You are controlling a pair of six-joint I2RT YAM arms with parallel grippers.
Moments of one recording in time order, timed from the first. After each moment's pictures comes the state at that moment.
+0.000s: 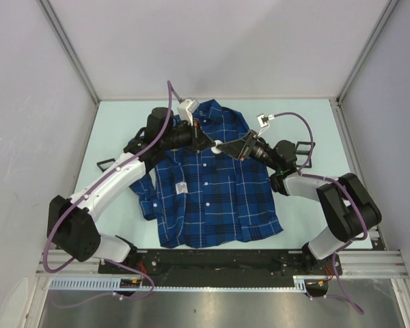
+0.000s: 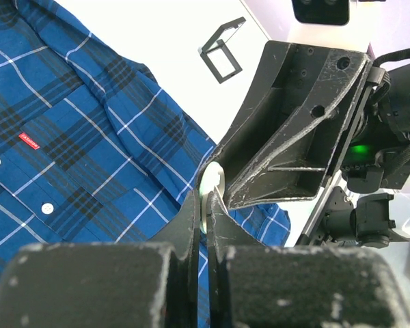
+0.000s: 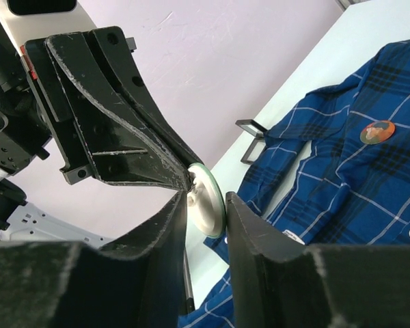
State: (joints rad) left arm -0.52 1.40 1.18 -0.15 0.49 -0.38; right arm 0.46 1.59 0.70 1.15 -0.63 1.00
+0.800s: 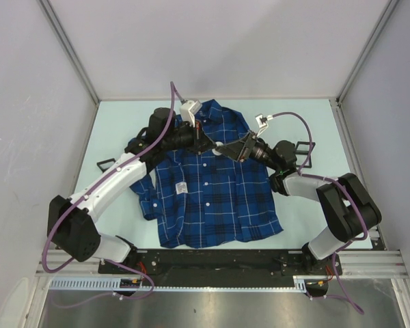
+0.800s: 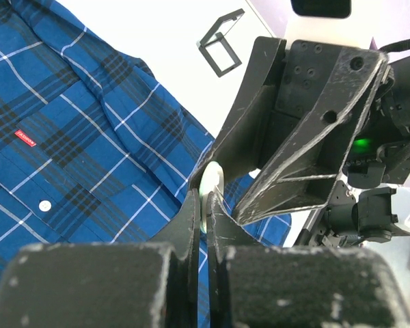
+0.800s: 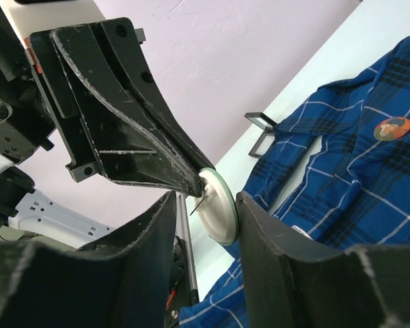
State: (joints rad) left arm -0.54 1.40 1.19 -0.18 0.48 -0.36; right arm 0.46 1.59 0.70 1.16 -0.66 1.01
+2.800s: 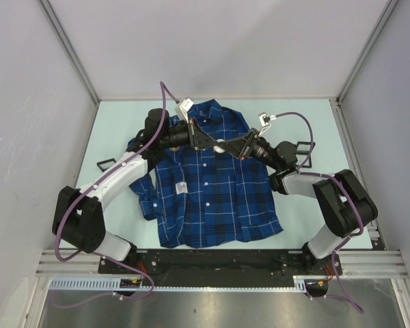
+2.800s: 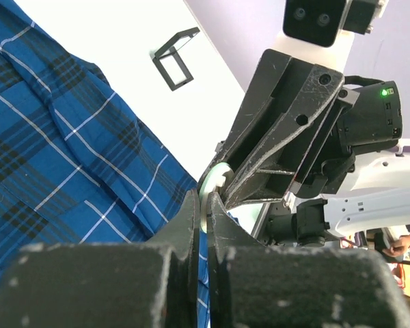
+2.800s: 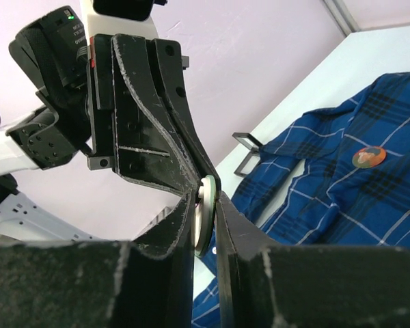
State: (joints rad) left arm -0.46 1.47 1.09 0.11 0.69 -0.62; right arm 0.45 1.63 0.70 1.27 -0.64 0.97
